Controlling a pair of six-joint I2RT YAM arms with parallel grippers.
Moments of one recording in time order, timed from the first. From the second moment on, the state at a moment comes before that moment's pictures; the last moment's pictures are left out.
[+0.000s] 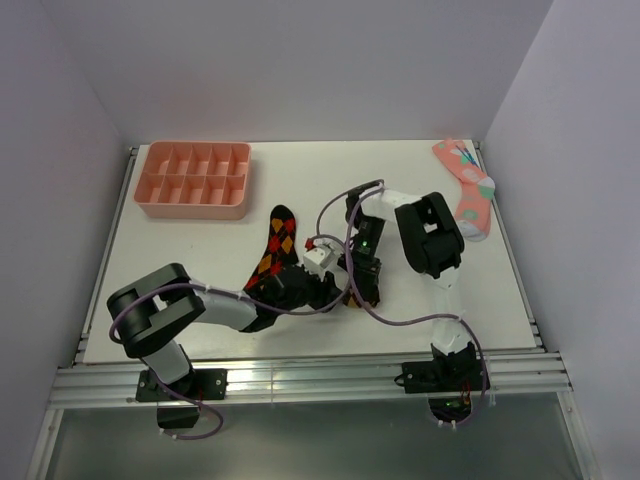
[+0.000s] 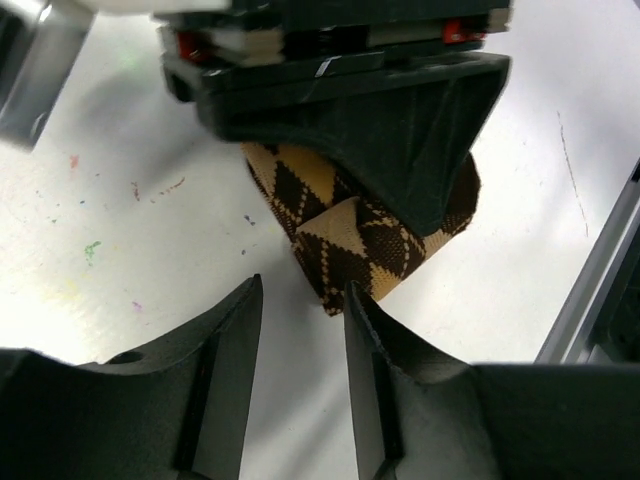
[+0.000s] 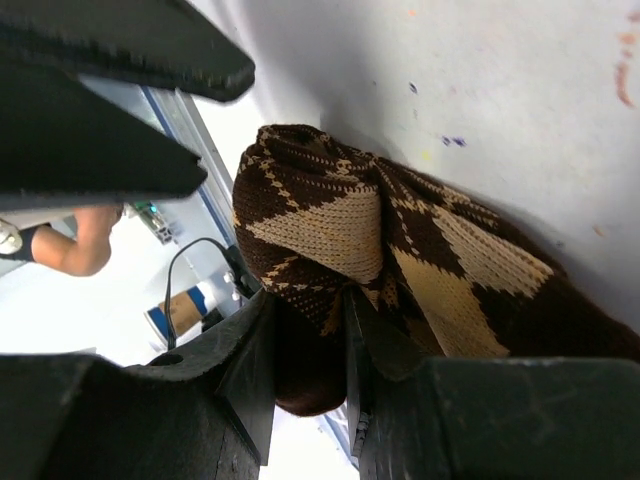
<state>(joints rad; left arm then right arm) -1.02 1.66 0.56 0.71 -0.02 -0.45 0.43 2.24 1.55 -1.49 -0.58 -0.87</state>
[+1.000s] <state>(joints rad) -1.08 1.76 0.75 0.57 0.23 -0.14 0.36 2.22 1.41 -1.47 -0.68 -0.84</state>
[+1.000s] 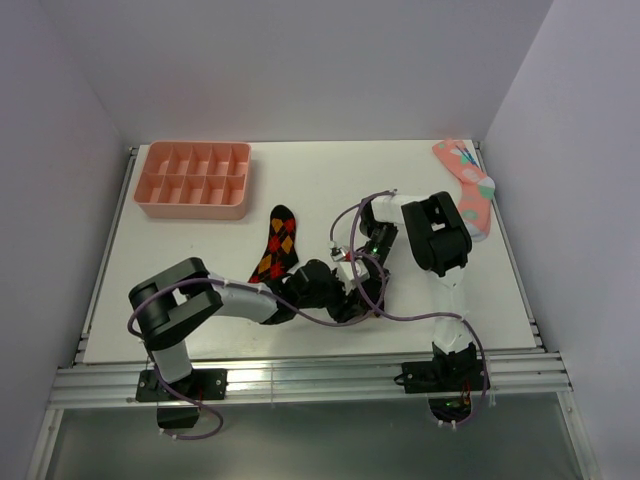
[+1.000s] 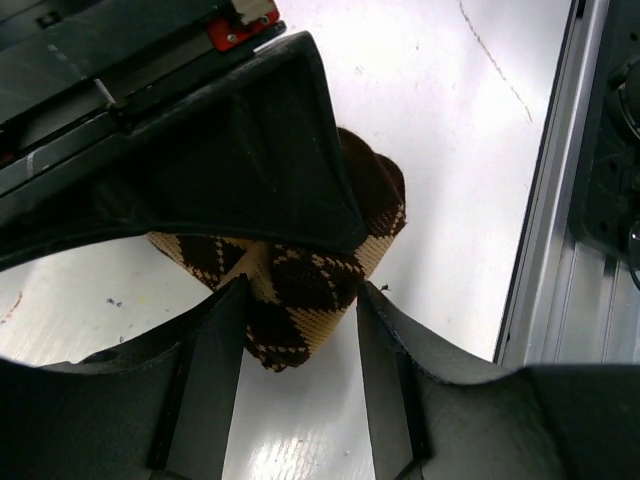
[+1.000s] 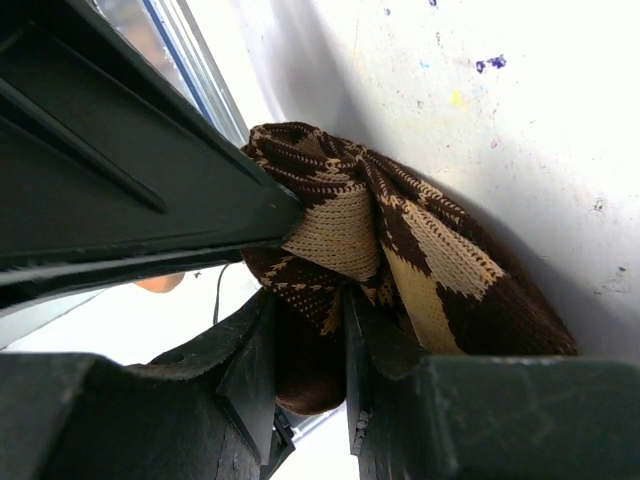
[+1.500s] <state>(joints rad) -1.08 1.83 0.85 0.49 0.27 -0.09 0.35 2.22 1.40 -1.48 -0.66 -0.84</state>
